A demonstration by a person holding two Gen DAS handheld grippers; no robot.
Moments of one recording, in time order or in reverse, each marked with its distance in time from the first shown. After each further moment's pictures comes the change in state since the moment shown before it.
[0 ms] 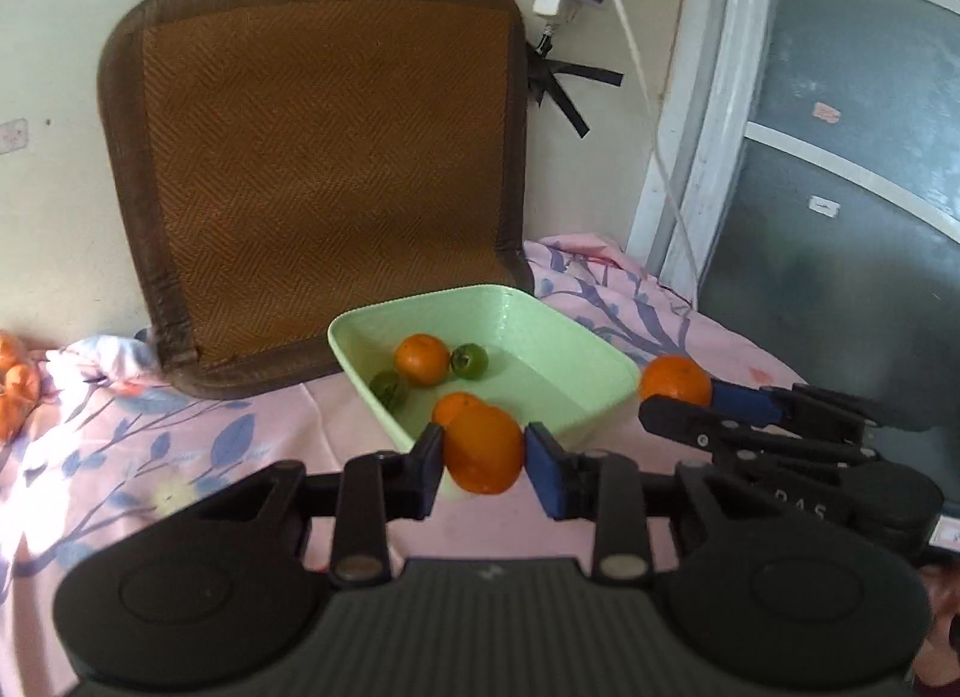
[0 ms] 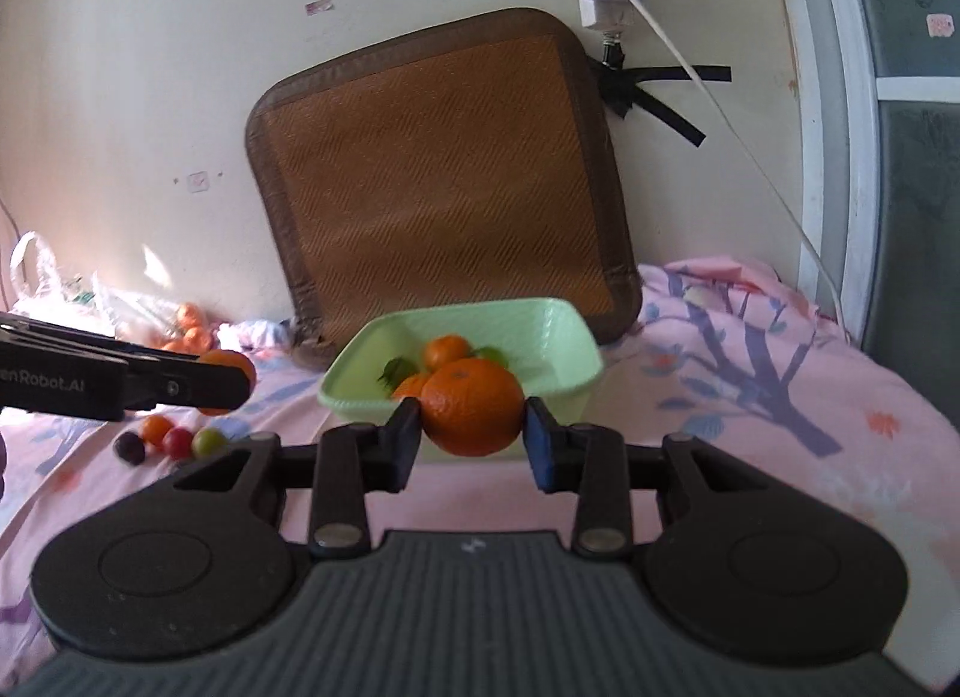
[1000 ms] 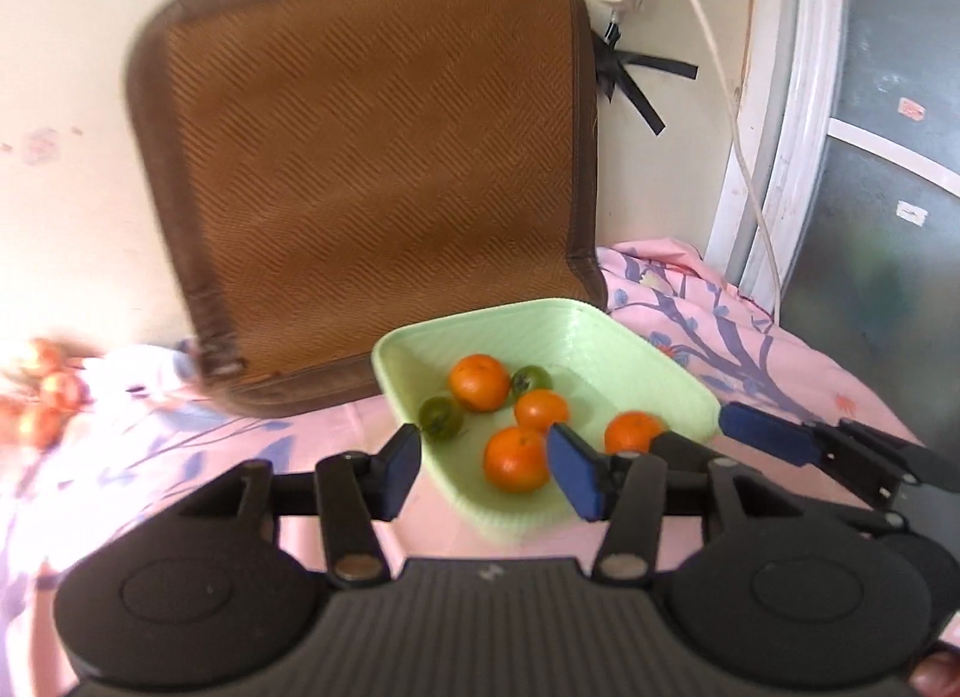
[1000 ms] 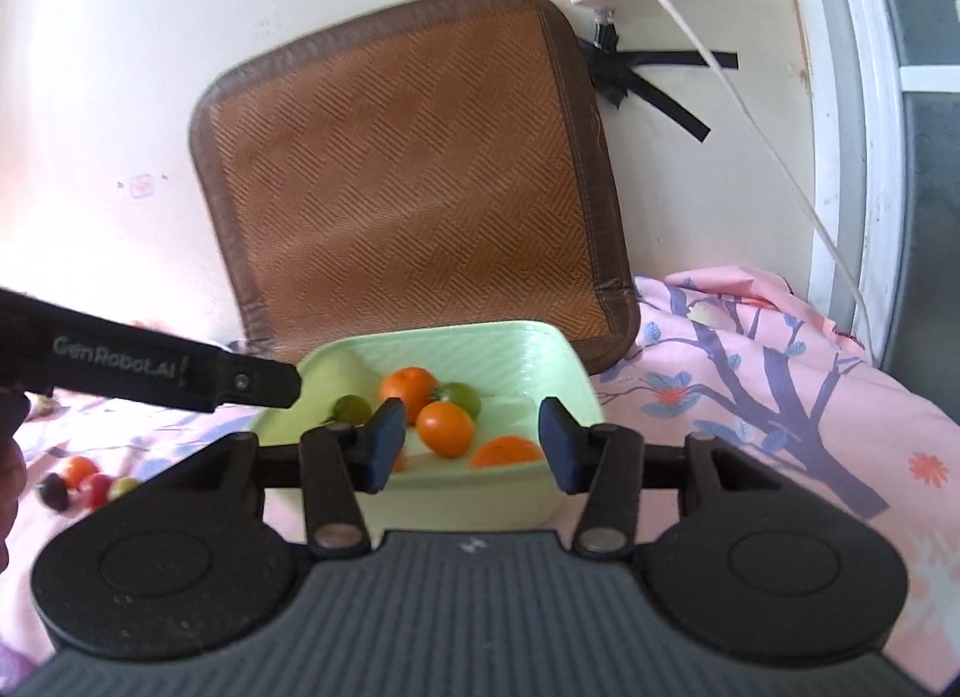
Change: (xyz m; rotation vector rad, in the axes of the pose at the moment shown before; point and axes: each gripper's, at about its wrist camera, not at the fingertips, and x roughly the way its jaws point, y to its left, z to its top) left arm 0.006 -0.012 0.000 -0.007 -0.014 0.173; right arm 0.042 -0.003 0.008 0.008 -0.008 -0.027
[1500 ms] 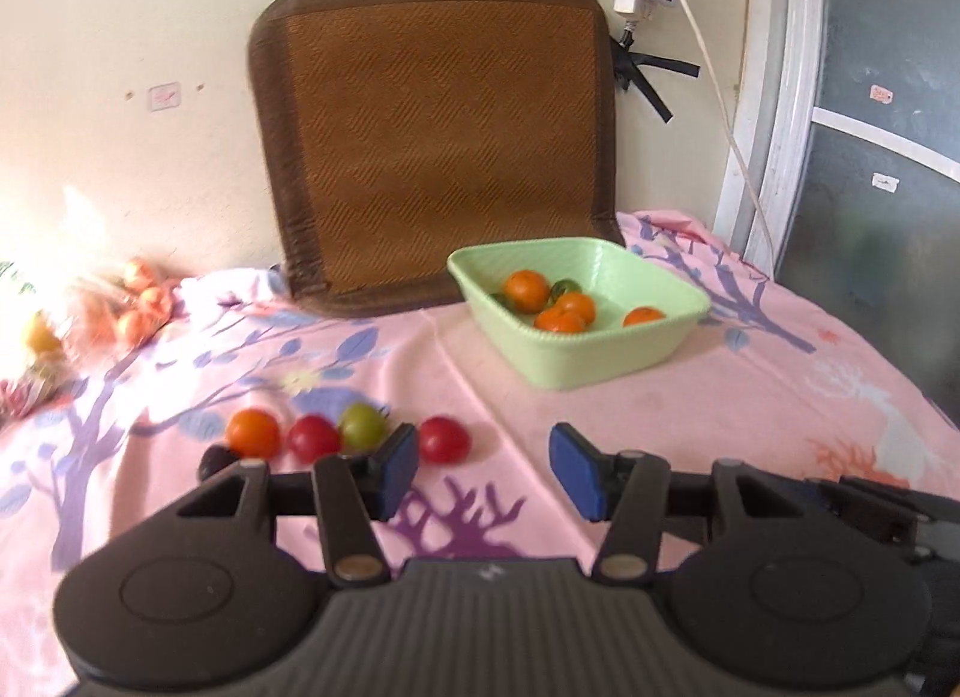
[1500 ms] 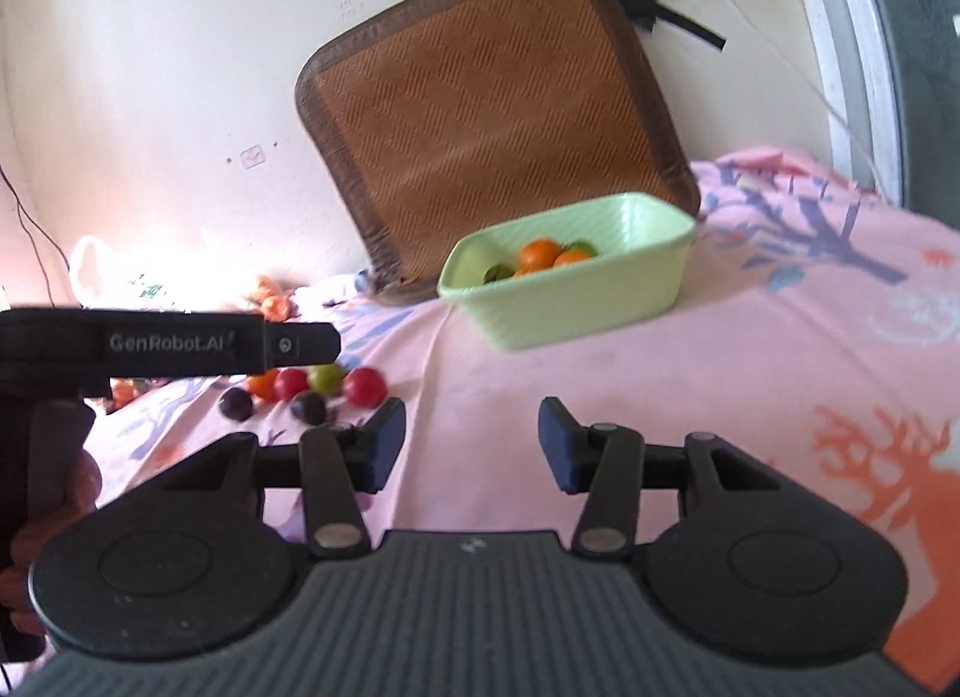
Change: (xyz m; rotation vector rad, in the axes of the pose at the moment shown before) left arm -0.079 0.025 -0.076 -0.034 -0.010 0.047; right arm -0.077 0.049 -0.050 0.160 0.108 0.126
